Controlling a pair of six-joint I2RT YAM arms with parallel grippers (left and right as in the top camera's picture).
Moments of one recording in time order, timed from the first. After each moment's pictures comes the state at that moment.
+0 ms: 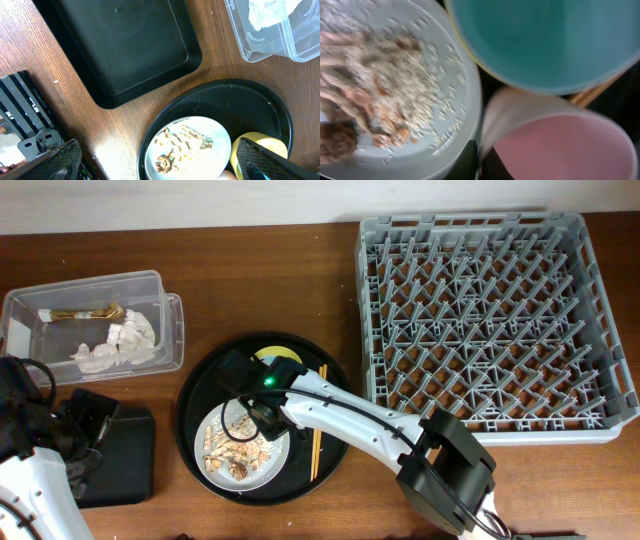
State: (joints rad) left arm 0.57 1.22 1.31 -1.41 0.03 -0.67; right arm 0.96 2.08 1.70 -1.05 0.08 0.36
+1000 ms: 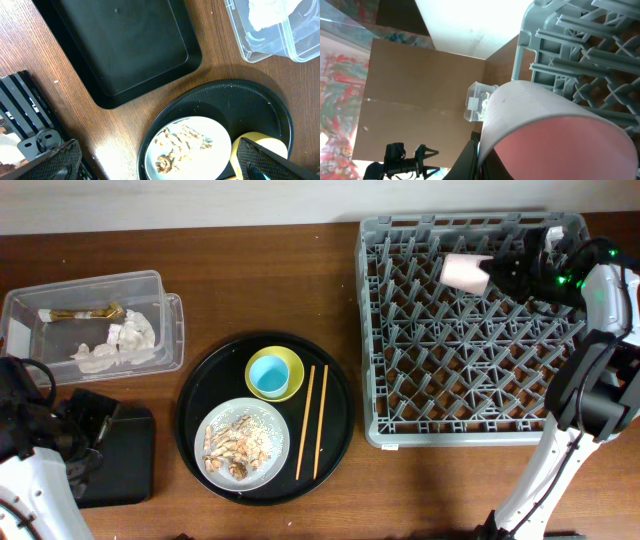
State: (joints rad) left arm 0.57 1.22 1.31 -1.41 0.03 -0.67; right arm -0.43 2.41 2.08 -1.19 -1.49 -0.21
